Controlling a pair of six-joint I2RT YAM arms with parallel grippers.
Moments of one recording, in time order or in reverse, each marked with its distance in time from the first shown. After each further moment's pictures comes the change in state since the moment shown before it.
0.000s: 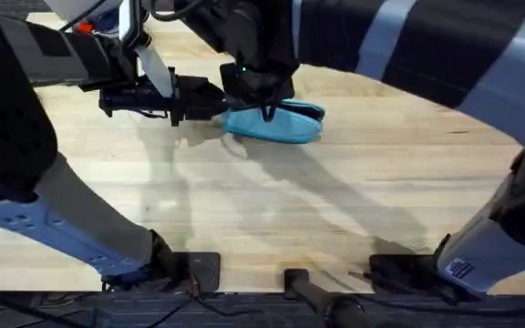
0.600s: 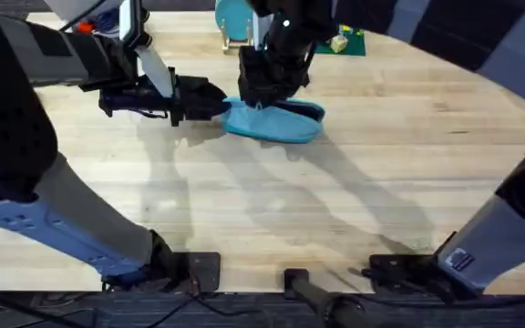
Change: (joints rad) left arm 0.000 0.000 0.000 0.002 -0.005 0.000; right arm -0.169 0.000 0.008 -0.009 -0.377 -0.123
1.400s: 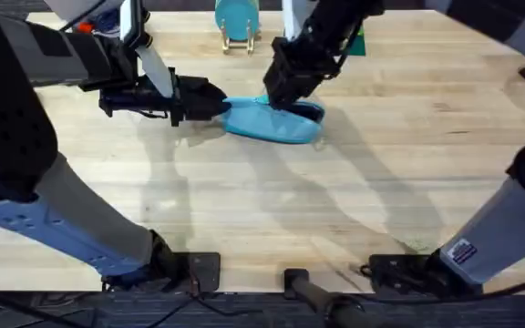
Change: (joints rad) left arm 0.000 0.000 0.000 0.000 -0.004 0.000; right arm -0.174 0.000 0.007 -0.145 -0.260 -0.306
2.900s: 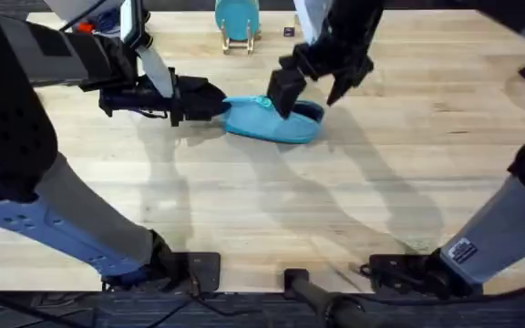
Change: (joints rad) left arm 0.000 0.000 0.000 0.003 -0.006 0.000; right arm -0.021 0.000 0.076 -0.218 0.192 -0.160
